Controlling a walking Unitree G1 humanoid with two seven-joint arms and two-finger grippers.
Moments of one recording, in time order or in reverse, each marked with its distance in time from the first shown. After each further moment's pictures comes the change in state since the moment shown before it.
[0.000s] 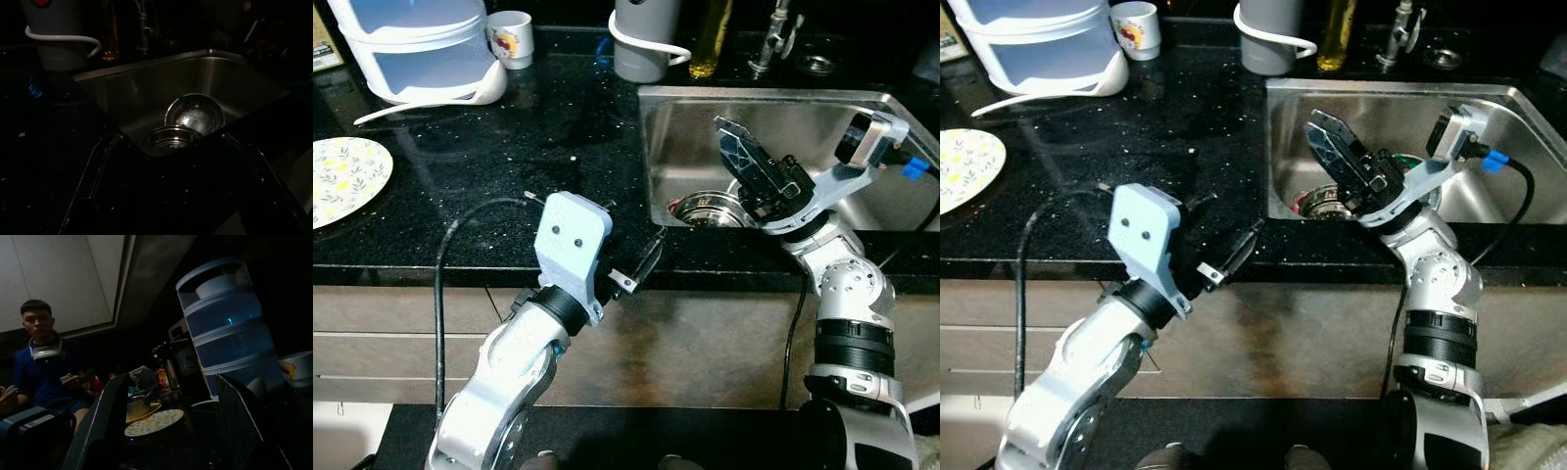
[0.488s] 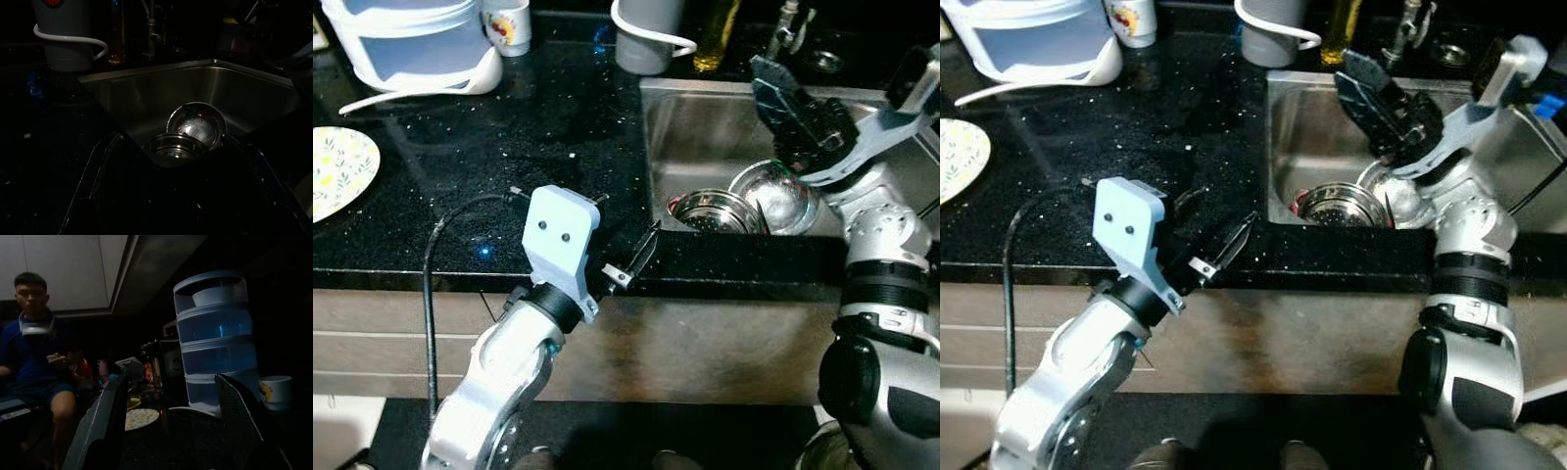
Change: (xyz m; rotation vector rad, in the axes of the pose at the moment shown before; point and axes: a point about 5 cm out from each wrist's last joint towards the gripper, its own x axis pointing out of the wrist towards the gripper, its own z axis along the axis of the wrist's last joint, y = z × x) left arm -0.004 0.000 0.010 -0.026 -0.036 0.014; right arm 0.010 -0.020 0.040 -0.169 0.021 0.078
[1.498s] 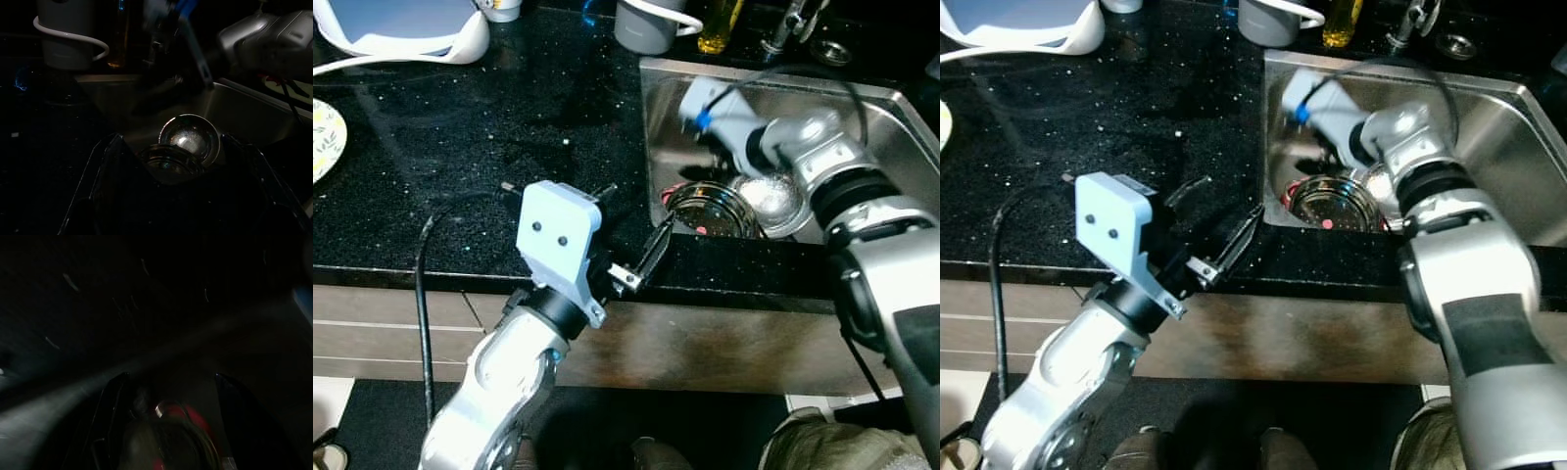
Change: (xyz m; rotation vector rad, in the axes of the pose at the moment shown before) left arm -0.005 -0.011 0.017 -0.020 -0.067 -0.018; right arm 0.061 -0.048 -0.014 -0.512 1.115 -0.174
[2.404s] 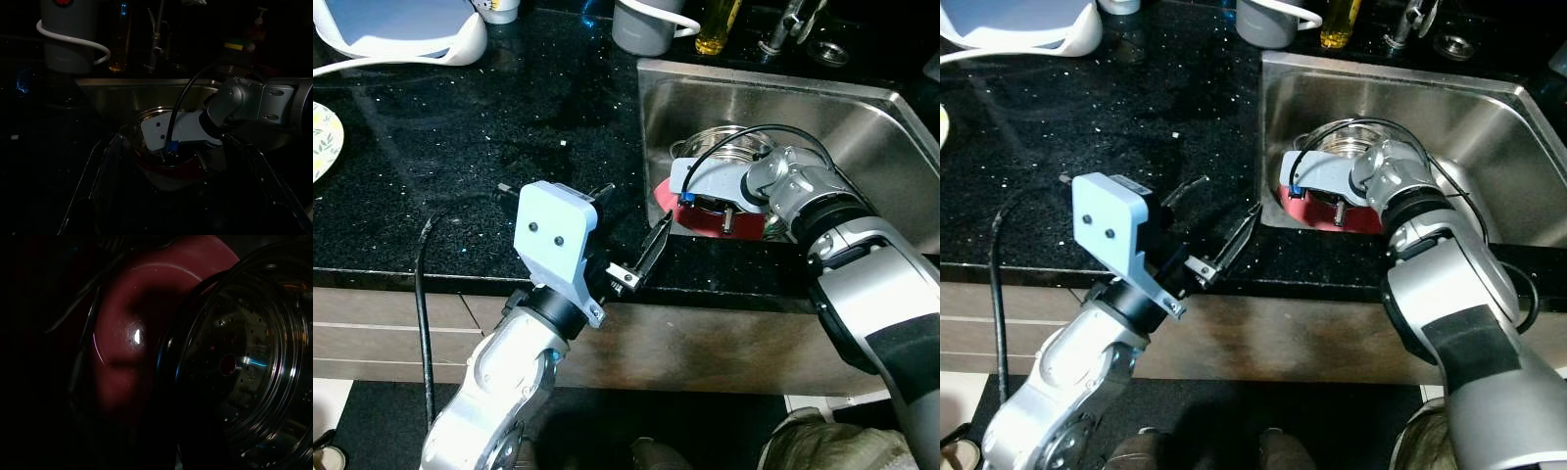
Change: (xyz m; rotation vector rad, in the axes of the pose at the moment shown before) left arm -0.003 -0.002 0.004 -0.016 -0.021 0.020; right arm 0.025 0.028 -0.075 -0.367 0.709 -0.021
